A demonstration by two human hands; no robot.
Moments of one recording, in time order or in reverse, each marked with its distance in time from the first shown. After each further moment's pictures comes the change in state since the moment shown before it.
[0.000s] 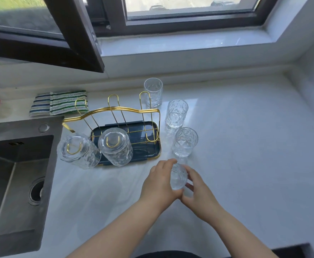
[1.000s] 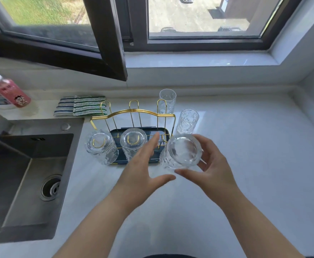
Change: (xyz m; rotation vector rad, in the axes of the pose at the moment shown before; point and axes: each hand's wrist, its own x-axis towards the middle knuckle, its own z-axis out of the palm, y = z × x) left_hand -0.050 0.008 -0.111 -0.318 0.124 0.155; right_hand -0.011 -0.109 -0.014 0.251 0.109 -0.326
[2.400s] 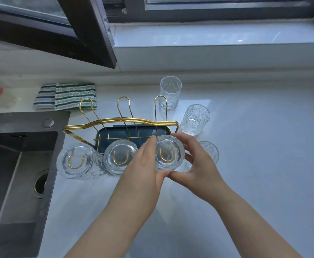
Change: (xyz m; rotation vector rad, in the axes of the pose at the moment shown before) left_hand 0.066 0.000 0.014 0.317 0.034 -0.232; right_hand 0.084 0.048 0.006 -0.211 -0.204 0.056
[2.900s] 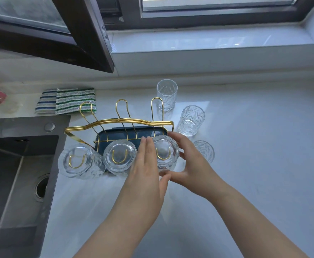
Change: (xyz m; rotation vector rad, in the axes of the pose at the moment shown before) left_hand -0.014 0.006 0.009 0.070 0.027 0.056; right_hand -0.001 0.001 -0.002 -0.076 -0.087 0.029
